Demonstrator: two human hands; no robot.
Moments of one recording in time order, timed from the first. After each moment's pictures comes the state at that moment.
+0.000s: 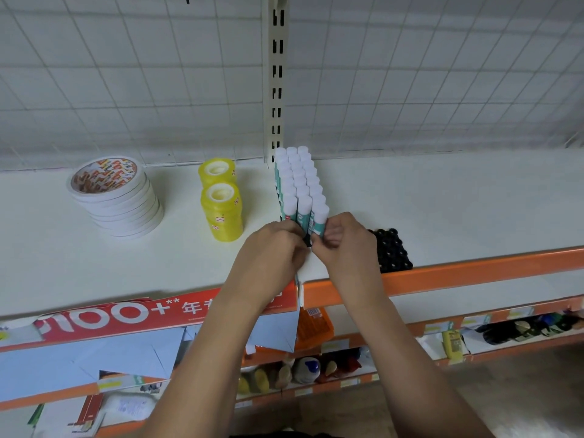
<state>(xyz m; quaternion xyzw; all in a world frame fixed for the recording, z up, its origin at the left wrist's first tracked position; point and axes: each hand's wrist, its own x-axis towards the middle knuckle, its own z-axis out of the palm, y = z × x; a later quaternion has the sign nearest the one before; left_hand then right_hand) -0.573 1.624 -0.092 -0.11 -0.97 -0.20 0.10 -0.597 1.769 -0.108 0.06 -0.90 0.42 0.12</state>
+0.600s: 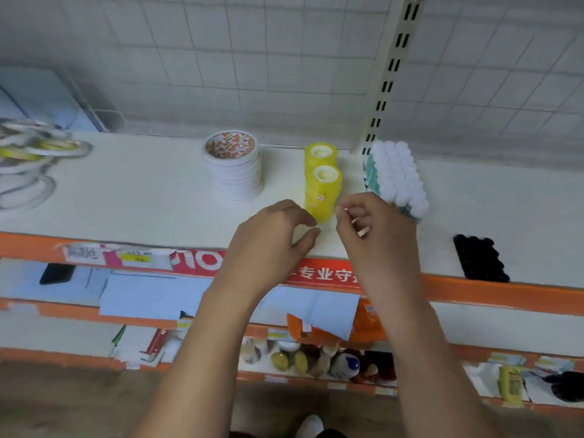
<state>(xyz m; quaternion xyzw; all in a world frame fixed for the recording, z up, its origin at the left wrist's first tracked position) -0.488 1.525 -0.059 0.03 -0.96 -0.24 0.16 -0.536 1.678 -0.057 0.17 -0.87 0.44 0.12</state>
